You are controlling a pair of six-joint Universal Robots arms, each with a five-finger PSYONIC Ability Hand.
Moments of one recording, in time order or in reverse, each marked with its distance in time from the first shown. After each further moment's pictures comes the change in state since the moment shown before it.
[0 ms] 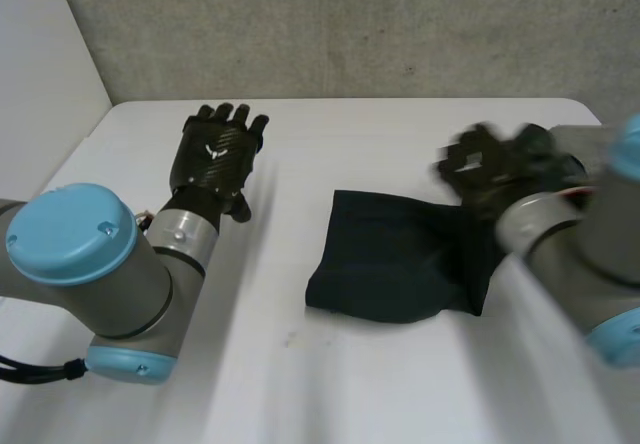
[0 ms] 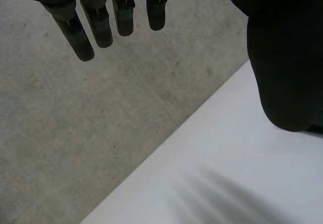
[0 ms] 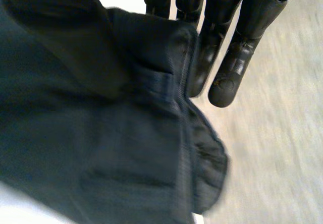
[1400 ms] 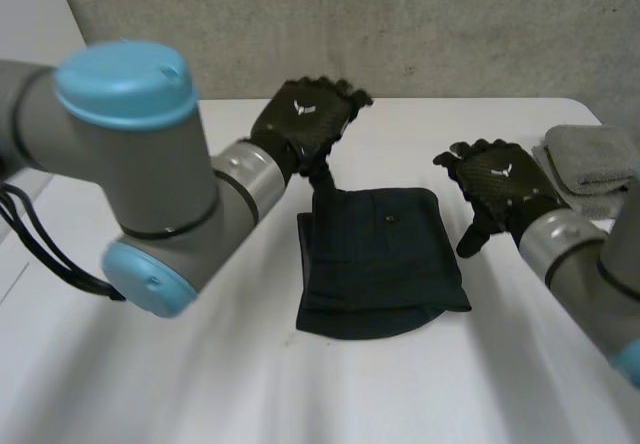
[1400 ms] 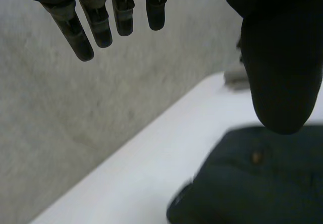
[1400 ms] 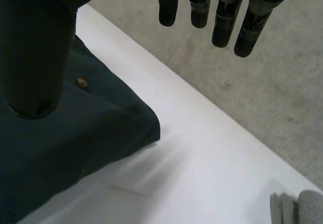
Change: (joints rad) left arm -0.123 -0.152 0.599 -0.596 0.191 -0.189; right arm -0.044 -0.061 0.113 -0.020 -0.024 0.664; left_hand 0.000 -0.001 0.000 0.000 0.000; right_hand -0.783 -0.976 -0.963 -0.955 -0.898
